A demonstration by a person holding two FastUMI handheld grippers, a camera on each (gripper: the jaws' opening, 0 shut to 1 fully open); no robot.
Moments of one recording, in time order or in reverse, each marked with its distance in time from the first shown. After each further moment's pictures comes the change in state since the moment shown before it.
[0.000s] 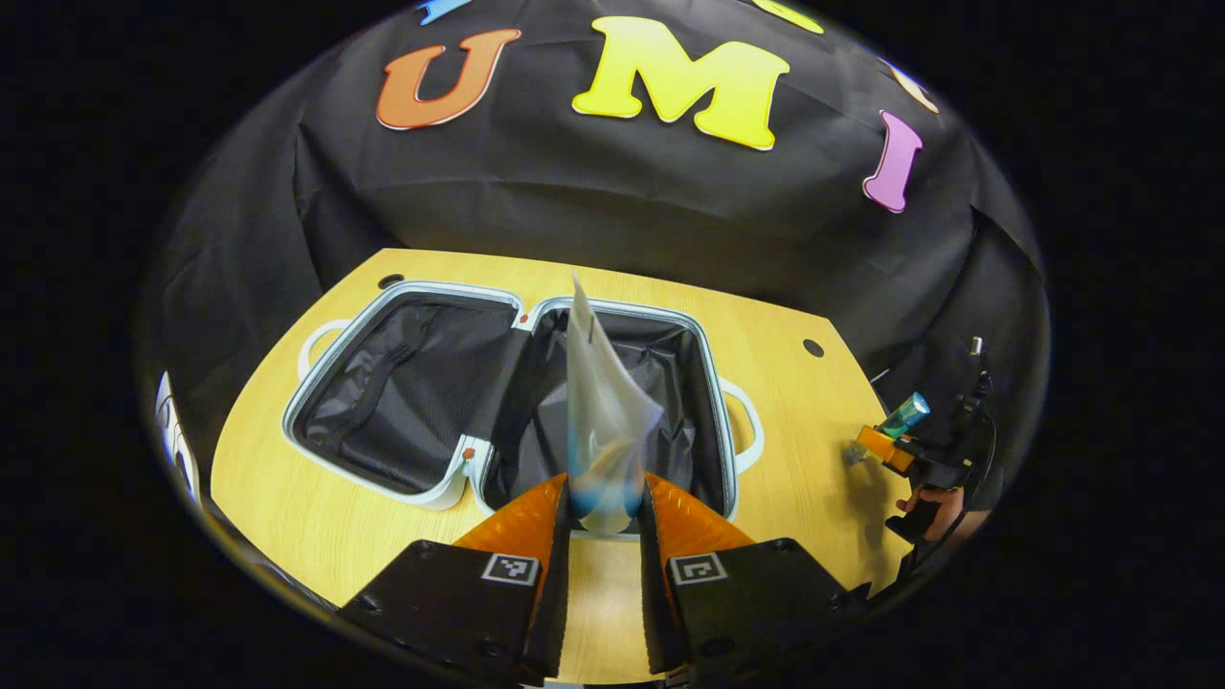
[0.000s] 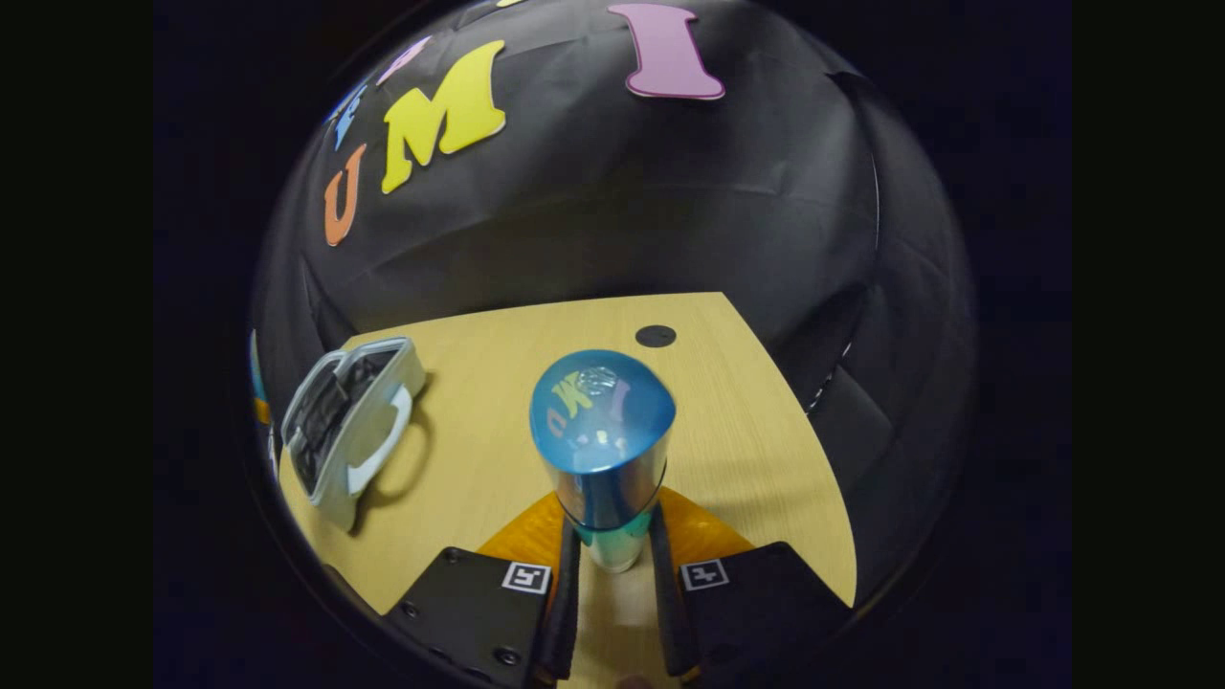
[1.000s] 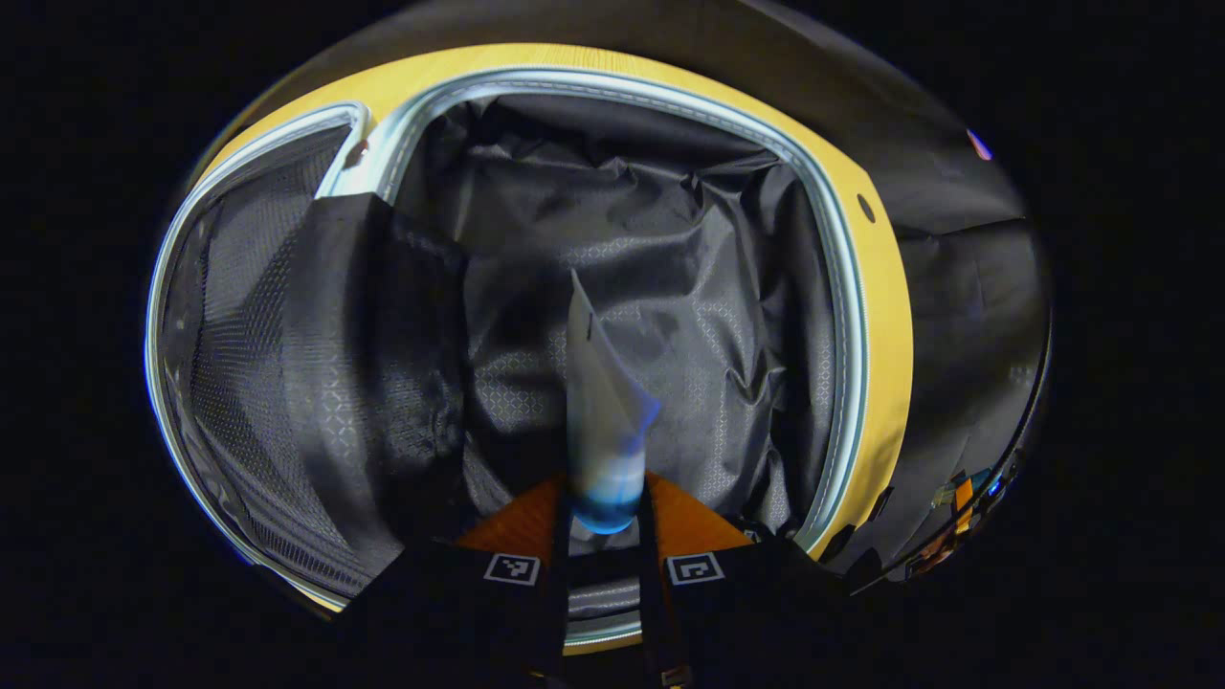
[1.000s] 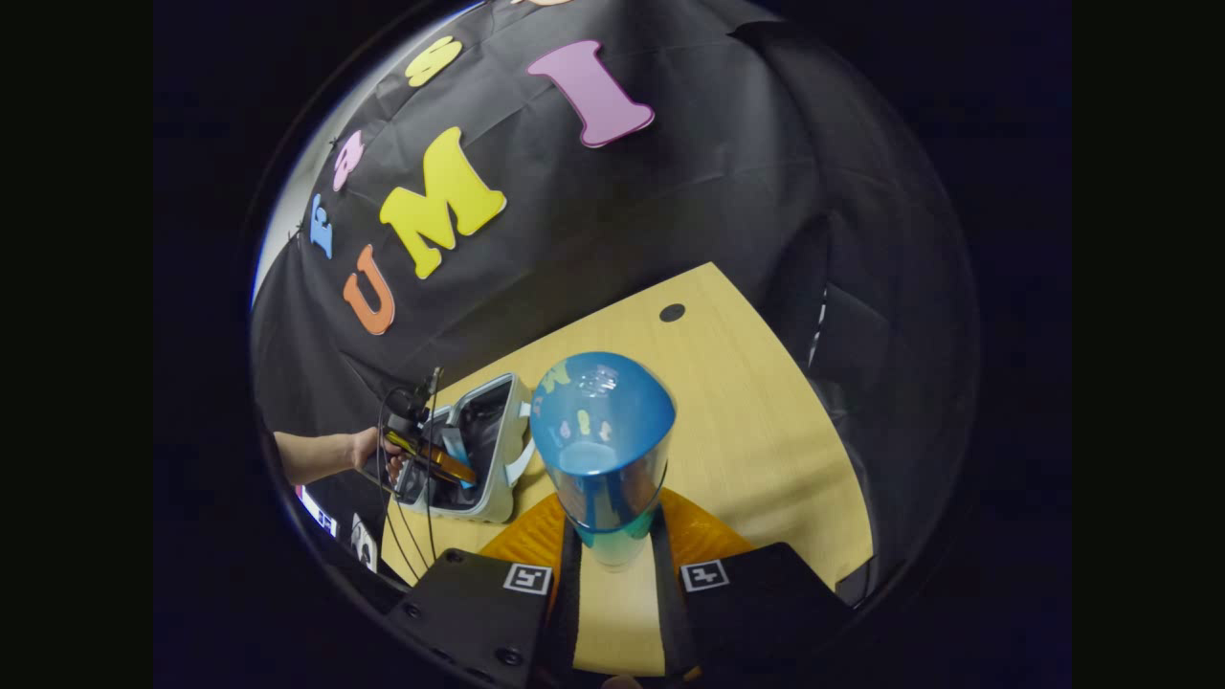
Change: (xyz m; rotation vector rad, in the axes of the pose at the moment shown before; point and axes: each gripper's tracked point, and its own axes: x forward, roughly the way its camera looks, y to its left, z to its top) left arm 0.140 0.026 -0.049 0.016 0.817 -0.183; right arm -0.179 0.026 -0.002 0.334 0.074 0.118
